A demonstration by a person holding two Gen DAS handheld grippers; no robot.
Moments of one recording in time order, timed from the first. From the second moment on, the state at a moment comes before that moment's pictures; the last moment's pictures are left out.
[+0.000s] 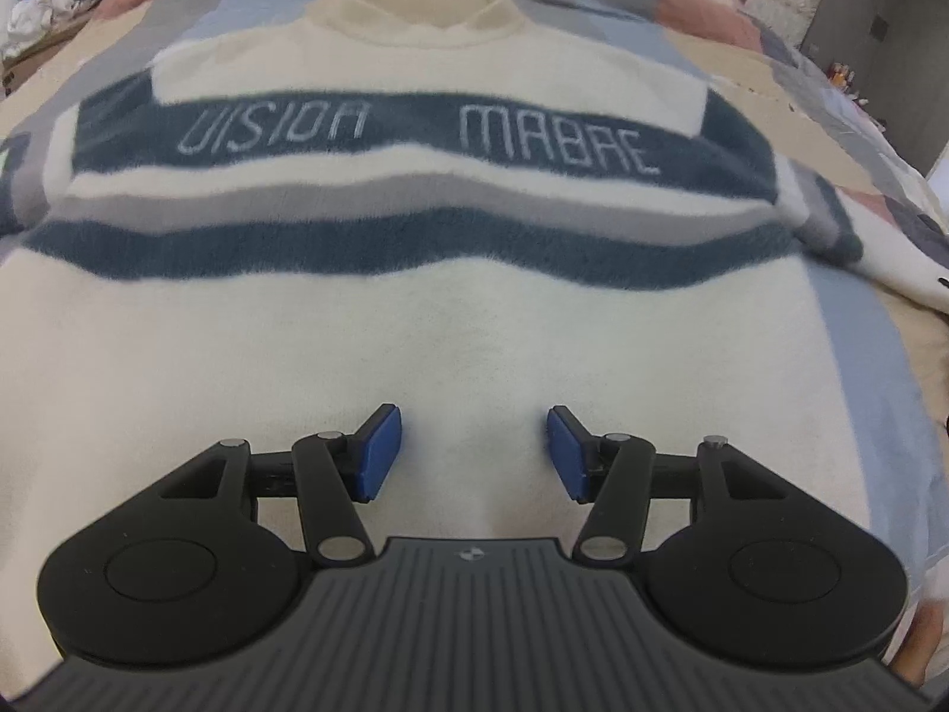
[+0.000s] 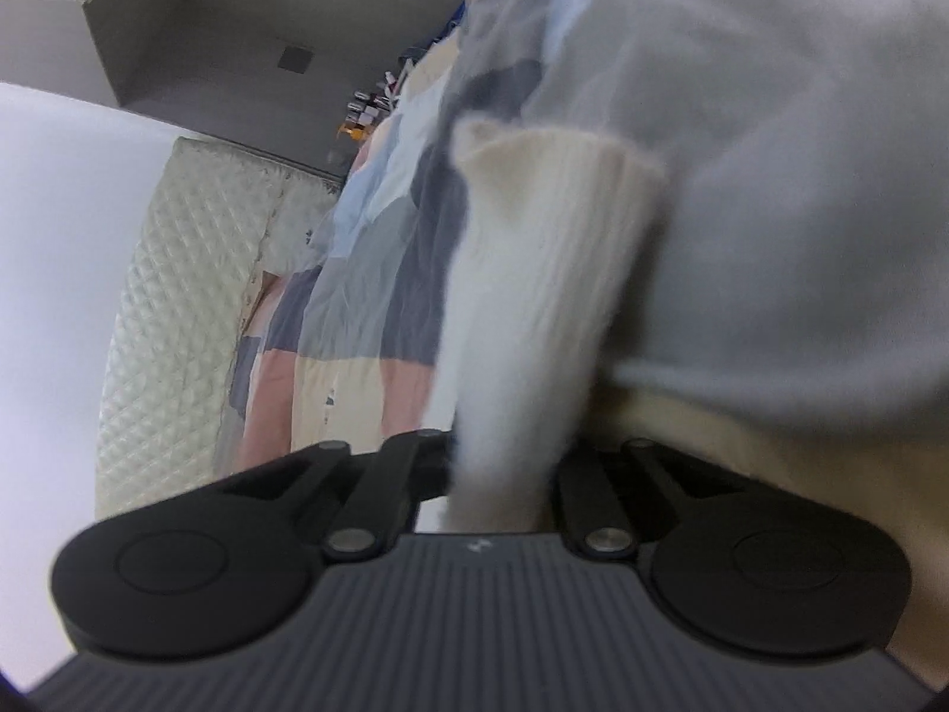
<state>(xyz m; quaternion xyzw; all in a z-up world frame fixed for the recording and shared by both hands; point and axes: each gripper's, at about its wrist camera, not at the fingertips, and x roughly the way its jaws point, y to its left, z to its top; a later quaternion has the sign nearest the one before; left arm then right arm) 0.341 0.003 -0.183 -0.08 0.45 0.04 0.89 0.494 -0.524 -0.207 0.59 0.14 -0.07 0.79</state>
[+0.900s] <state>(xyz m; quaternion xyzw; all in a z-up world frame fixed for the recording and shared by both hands) 0.316 0.072 -0.112 -0.09 0.38 0.05 0.92 0.449 -0.343 0.065 0.25 0.00 0.10 0.96</state>
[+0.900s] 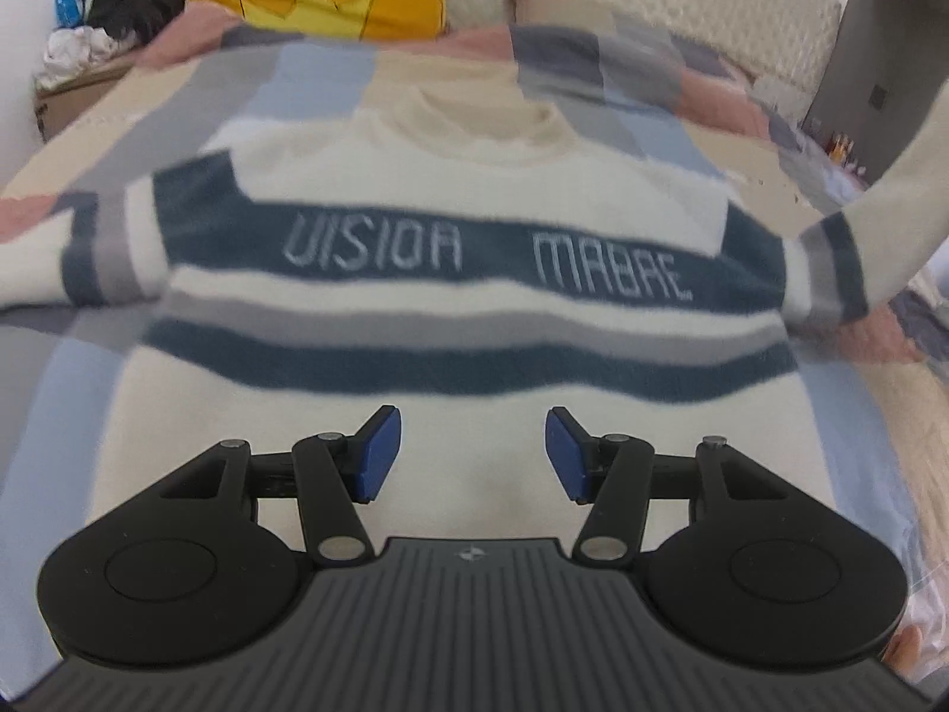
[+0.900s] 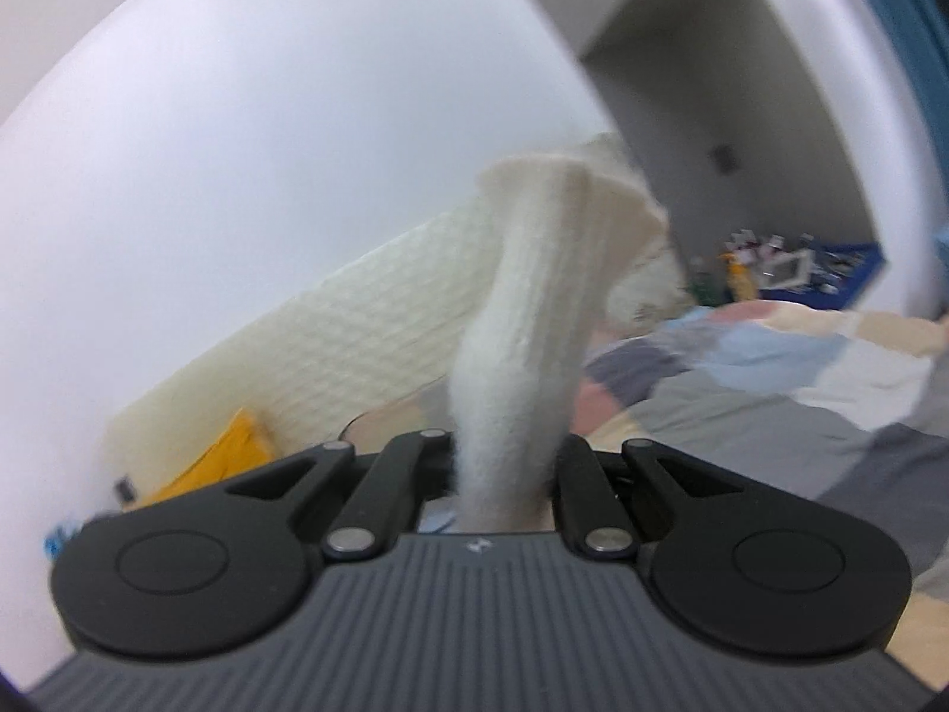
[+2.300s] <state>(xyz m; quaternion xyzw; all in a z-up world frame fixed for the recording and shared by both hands) 0.242 0.229 -0.093 -0.29 0.26 0.11 0.92 0.279 0.046 -0.109 -0.04 0.24 0.37 0.90</state>
